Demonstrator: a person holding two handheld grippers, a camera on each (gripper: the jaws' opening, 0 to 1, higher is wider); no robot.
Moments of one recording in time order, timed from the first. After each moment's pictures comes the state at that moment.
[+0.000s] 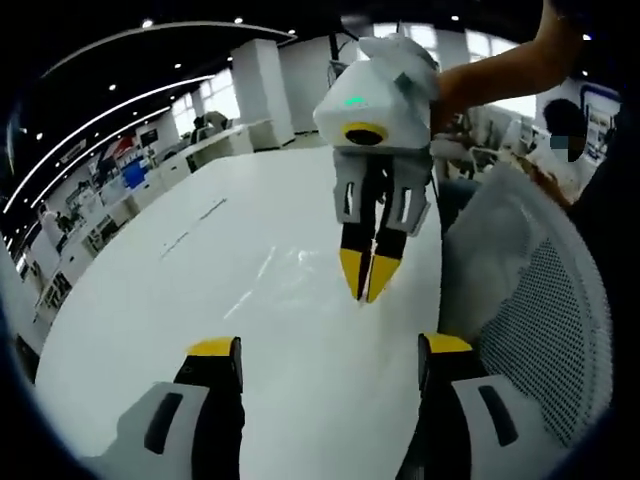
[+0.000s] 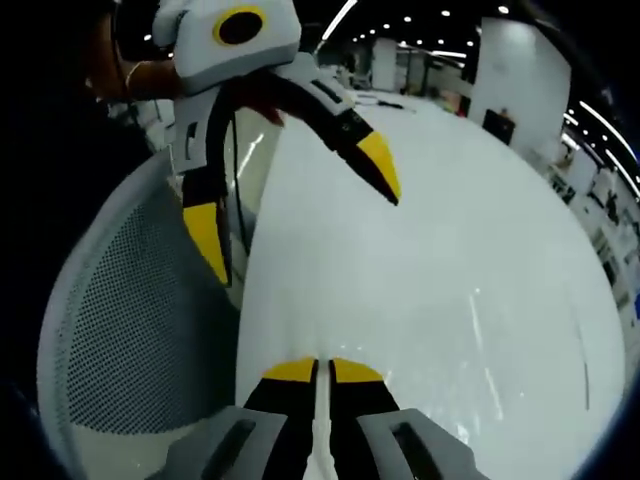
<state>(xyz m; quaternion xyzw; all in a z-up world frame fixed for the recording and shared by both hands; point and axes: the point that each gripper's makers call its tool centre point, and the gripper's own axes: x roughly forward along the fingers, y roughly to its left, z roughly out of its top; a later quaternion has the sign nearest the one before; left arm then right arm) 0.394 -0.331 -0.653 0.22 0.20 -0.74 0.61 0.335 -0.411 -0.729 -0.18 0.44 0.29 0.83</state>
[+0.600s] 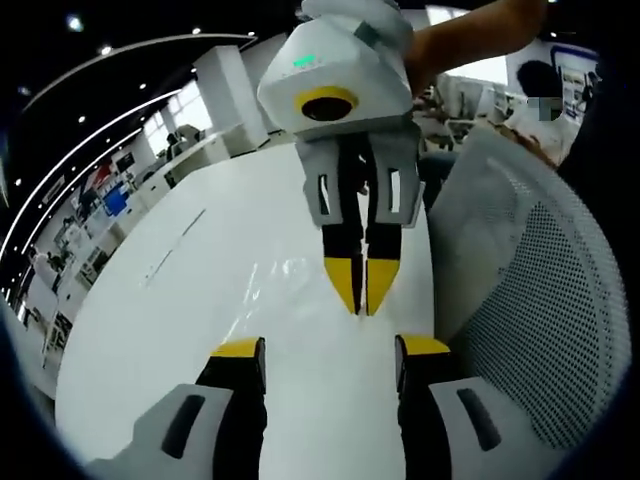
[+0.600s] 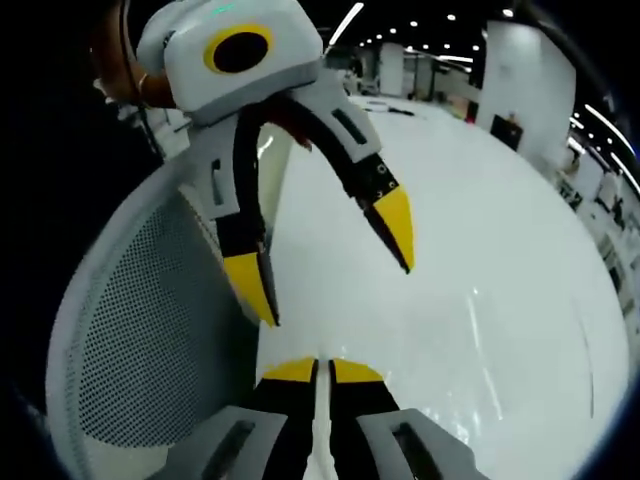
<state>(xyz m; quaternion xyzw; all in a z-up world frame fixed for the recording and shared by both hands) 0.355 -0.356 -0.684 0.36 0.09 -0.79 0.49 0.329 -0.348 -0.712 -0.14 0.42 0.34 0.83</state>
